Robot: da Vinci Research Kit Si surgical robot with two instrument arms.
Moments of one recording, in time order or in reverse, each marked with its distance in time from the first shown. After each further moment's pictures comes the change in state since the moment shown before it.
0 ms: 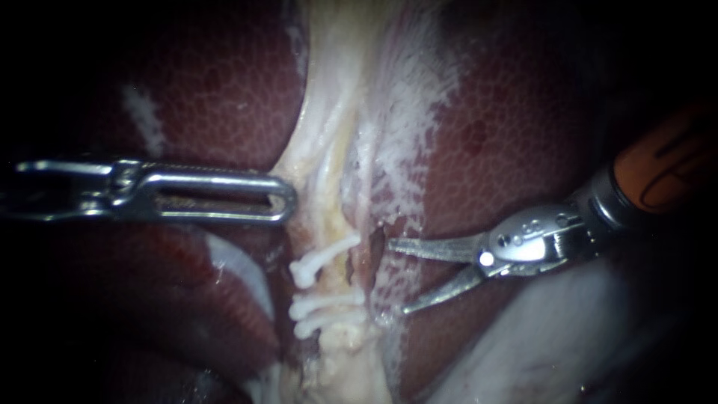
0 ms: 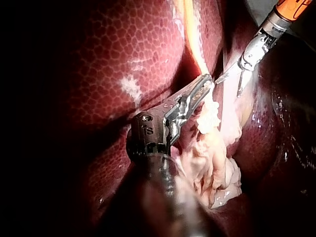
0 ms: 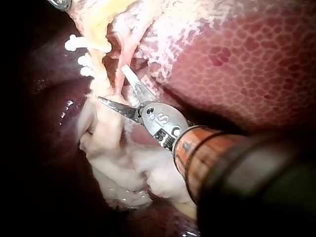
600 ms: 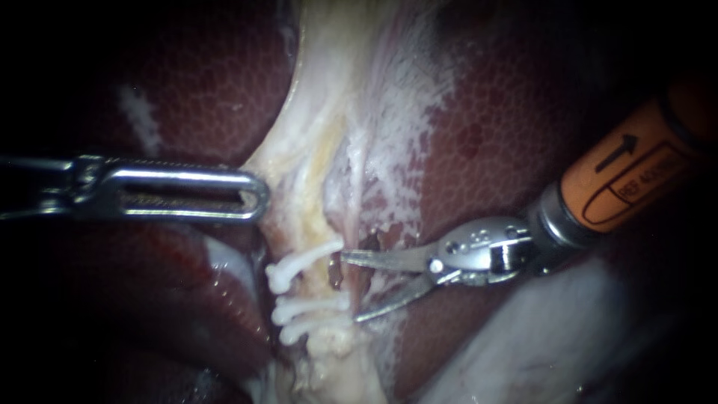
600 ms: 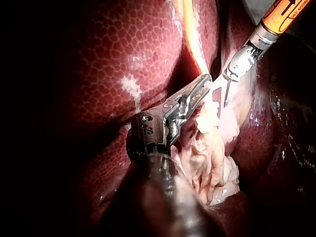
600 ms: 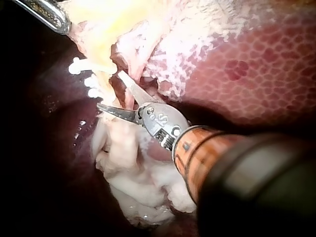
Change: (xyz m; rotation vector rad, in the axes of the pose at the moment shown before) right arm 0.002 0.001 0.005 0.096 0.013 0.062; left arm -0.001 -0.001 -0.001 0.003 -0.009 0.005
